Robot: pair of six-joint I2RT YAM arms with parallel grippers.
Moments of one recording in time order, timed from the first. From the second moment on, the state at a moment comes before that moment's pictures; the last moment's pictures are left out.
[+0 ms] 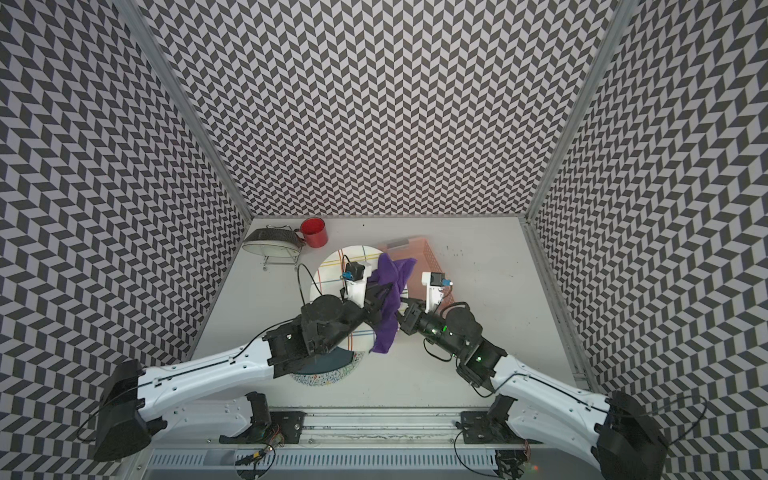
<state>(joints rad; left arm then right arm) -1.09 1.17 0.83 0.20 -0.39 -0.28 0.81 0.93 0.45 0.51 -0.14 0.92</state>
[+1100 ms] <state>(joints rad) -0.31 0.86 0.26 0.78 0.54 -1.15 0.53 0.75 0.41 0.88 -0.37 1.18</state>
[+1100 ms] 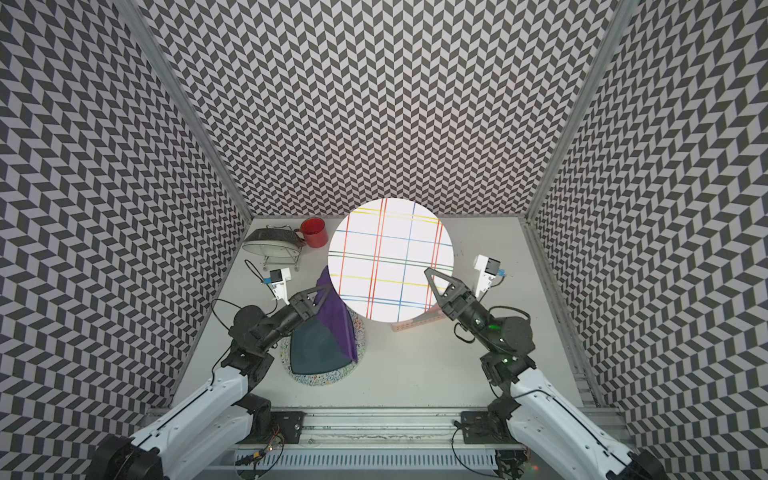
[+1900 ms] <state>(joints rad) -0.74 1.02 0.33 1.55 0.41 -1.66 0.67 1.18 0.48 1.43 -0.49 1.31</state>
